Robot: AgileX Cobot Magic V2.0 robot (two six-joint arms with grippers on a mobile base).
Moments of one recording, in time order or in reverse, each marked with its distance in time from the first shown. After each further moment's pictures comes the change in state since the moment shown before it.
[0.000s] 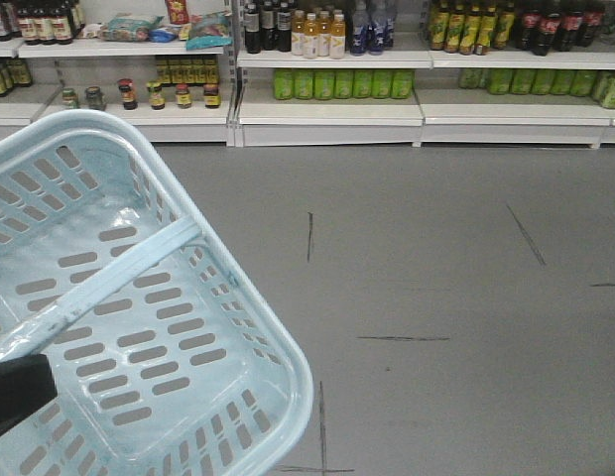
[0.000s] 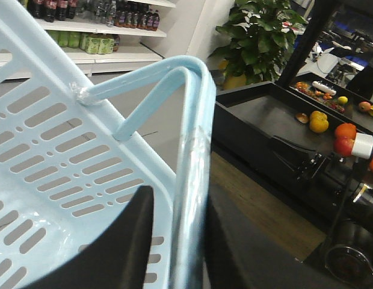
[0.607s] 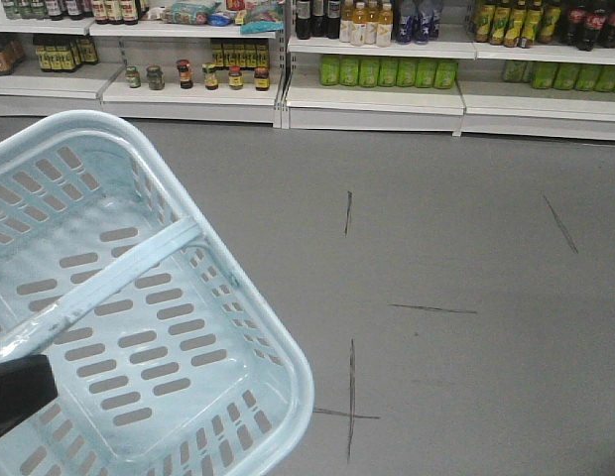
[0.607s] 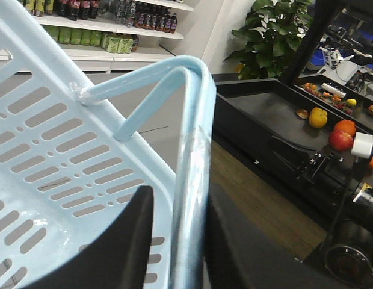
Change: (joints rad) left arm 0.000 0.000 0.000 0.000 0.000 0.000; right arm 0.000 0.000 0.000 0.000 0.000 0.000
